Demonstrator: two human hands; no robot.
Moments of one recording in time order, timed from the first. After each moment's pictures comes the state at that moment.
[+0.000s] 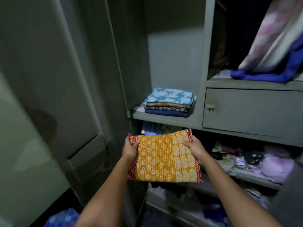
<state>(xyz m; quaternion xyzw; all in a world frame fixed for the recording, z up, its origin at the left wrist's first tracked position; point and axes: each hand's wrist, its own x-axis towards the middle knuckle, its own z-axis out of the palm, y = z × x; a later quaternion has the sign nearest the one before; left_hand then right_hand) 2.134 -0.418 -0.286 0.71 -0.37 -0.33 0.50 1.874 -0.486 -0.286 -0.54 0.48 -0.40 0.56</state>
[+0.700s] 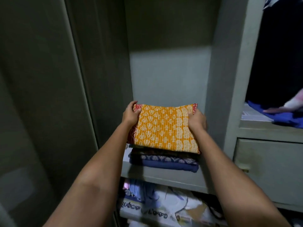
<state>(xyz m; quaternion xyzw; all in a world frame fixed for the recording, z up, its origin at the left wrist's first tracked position) 2.200 -0.813 -0.116 0.61 -0.57 -0.20 0.51 1.952 -0.809 -0.129 -0.51 0.70 -0.47 0.17</state>
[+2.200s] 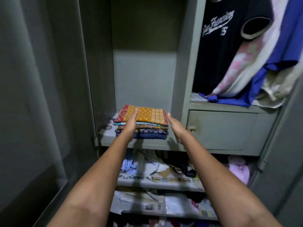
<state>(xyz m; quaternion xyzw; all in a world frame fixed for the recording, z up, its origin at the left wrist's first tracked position) 2.119 -0.613 -0.154 0.46 -0.50 -0.50 0.54 1.947 -0.581 -0.148 -0.55 0.56 -0.44 0.43</state>
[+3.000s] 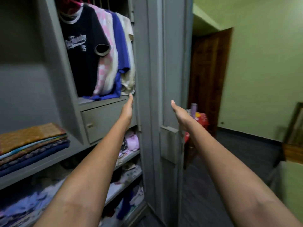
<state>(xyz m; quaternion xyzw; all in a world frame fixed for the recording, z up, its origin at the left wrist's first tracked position) 1.921 -0.342 -0.069 0.17 -0.66 -0.65 0.34 1.804 -0.180 -0.088 -0.29 0.73 -0.61 0.13</state>
